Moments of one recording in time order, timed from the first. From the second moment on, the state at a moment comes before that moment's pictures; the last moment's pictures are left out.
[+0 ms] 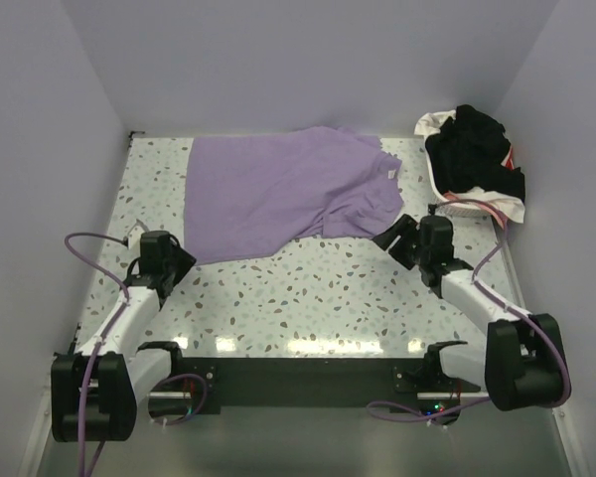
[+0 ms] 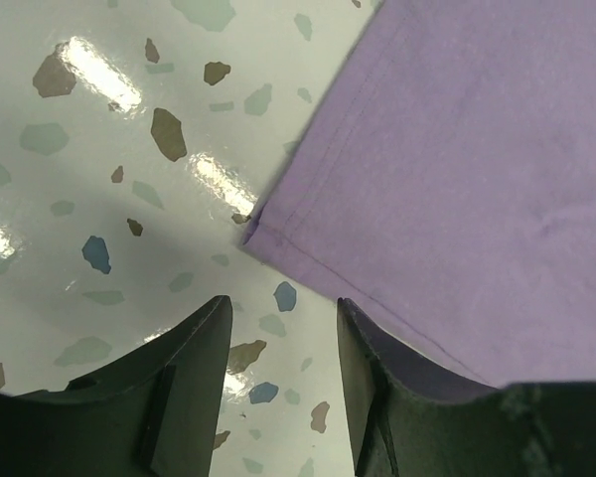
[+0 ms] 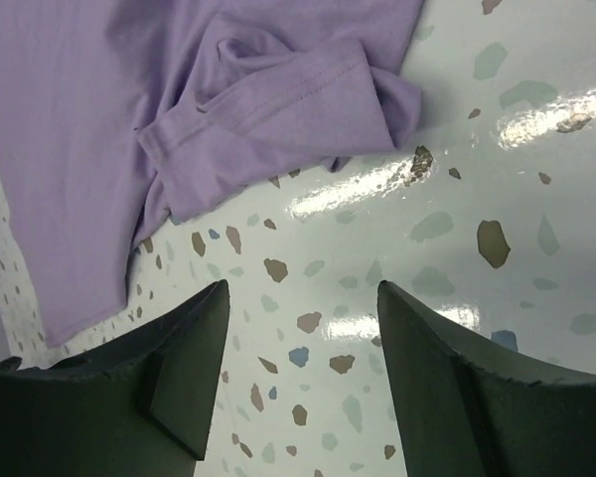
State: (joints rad) left arm 0.03 1.01 0.42 -0.20 -0.16 -0.84; right arm 0.13 1.18 0.49 0.07 -0.14 0.80
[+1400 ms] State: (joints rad) left arm 0.03 1.07 0.48 -0.25 -0.21 -0.83; right arm 0.14 1.52 0.80 -0.06 0.01 0.76
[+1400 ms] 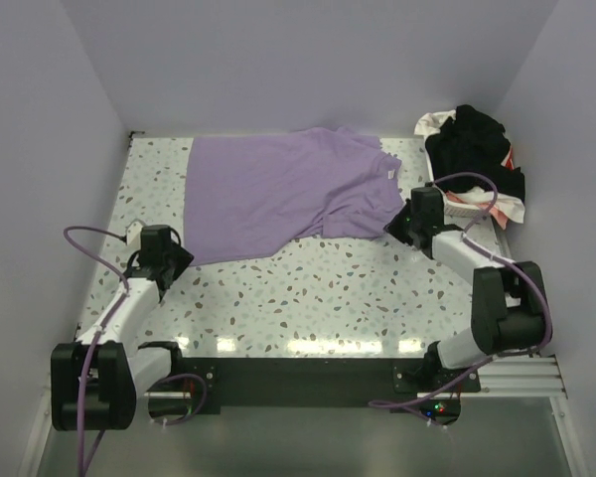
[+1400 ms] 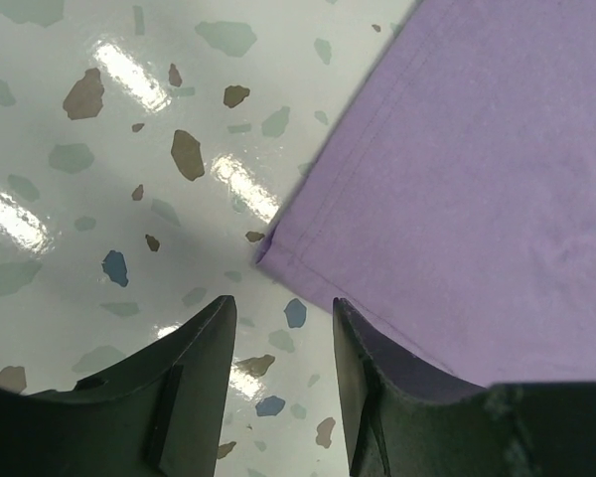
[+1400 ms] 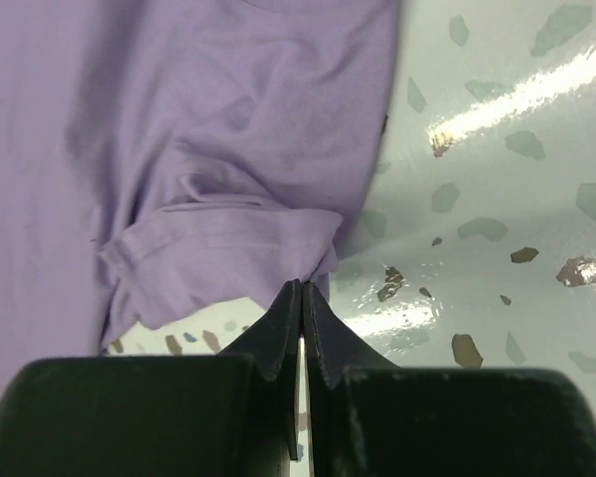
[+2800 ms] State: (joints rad) left arm 0.03 1.34 0.74 -0.36 -0.35 -0.87; right arm 0.12 0.66 0.46 -0.51 -0.04 0.67
